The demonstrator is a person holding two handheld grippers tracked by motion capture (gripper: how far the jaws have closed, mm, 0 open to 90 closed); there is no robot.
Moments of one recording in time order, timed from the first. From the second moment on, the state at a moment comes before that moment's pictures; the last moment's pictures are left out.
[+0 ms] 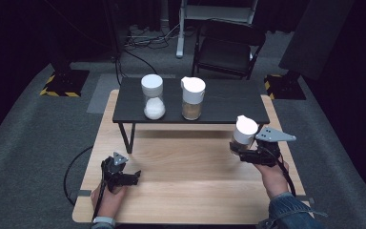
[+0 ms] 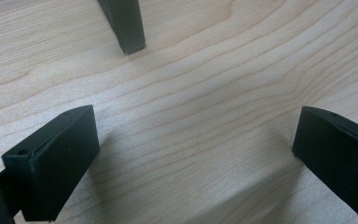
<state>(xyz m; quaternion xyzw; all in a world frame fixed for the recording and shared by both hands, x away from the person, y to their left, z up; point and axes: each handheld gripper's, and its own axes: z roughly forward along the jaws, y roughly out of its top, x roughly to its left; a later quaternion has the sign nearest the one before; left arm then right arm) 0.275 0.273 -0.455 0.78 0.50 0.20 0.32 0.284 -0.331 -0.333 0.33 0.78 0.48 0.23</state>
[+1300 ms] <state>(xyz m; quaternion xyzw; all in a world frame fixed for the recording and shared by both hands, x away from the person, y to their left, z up) 0.275 0.273 -0.455 0.78 0.50 0.20 0.32 0.300 -0.311 -0.286 0.31 0.75 0.53 0.27</state>
